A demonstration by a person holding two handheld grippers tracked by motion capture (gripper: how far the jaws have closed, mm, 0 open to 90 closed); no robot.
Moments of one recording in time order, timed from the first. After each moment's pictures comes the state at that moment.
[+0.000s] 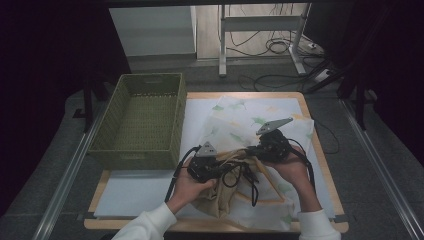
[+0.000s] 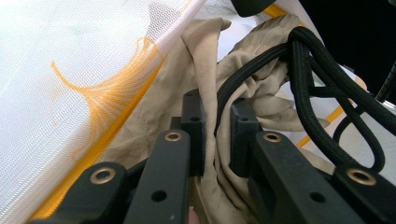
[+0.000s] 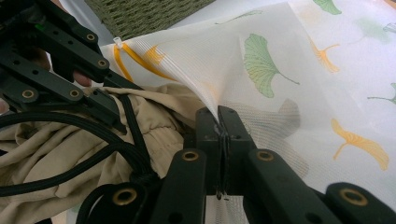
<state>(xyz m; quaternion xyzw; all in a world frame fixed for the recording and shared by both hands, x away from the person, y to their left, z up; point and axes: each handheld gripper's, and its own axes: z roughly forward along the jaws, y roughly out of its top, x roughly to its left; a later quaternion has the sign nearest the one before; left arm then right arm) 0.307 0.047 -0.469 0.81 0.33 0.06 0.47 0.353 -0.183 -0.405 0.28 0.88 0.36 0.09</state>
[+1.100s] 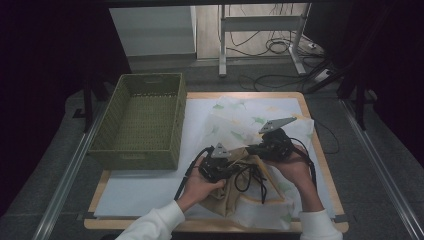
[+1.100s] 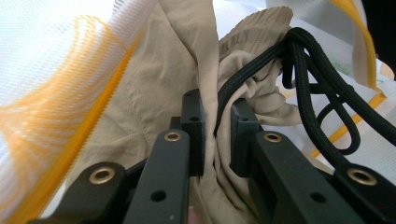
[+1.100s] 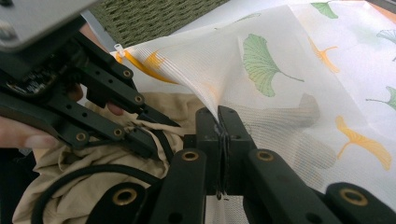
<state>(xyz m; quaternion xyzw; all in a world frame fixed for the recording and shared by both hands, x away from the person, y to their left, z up) 0.316 0.016 -0.480 0.83 0.32 0.08 0.44 0.351 -0.187 -0.399 0.28 0.88 0.37 0.09</state>
